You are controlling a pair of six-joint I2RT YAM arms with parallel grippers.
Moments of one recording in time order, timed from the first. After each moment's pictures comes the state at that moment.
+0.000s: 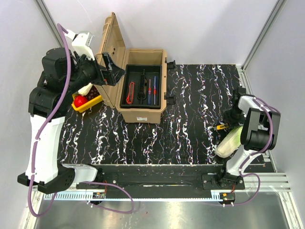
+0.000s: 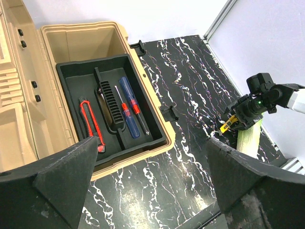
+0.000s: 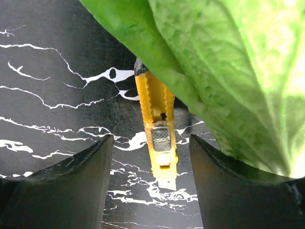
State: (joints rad) left arm -0.33 1.28 2.03 -0.99 0.23 -0.26; right arm -0.23 1.76 1.13 -0.78 0.22 1.19
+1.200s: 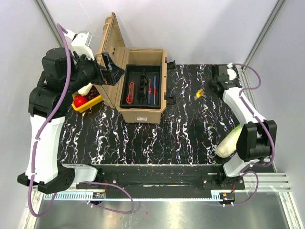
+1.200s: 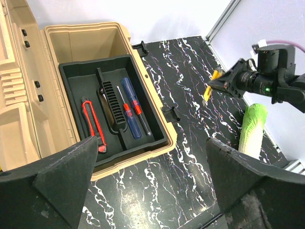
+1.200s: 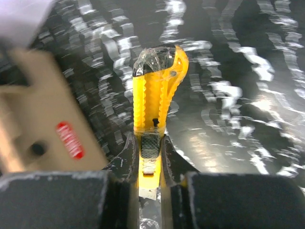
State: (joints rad) left arm -0.33 1.28 2.03 -0.99 0.22 -0.26; right arm 0.11 1.63 1.34 -0.56 0.21 0.91
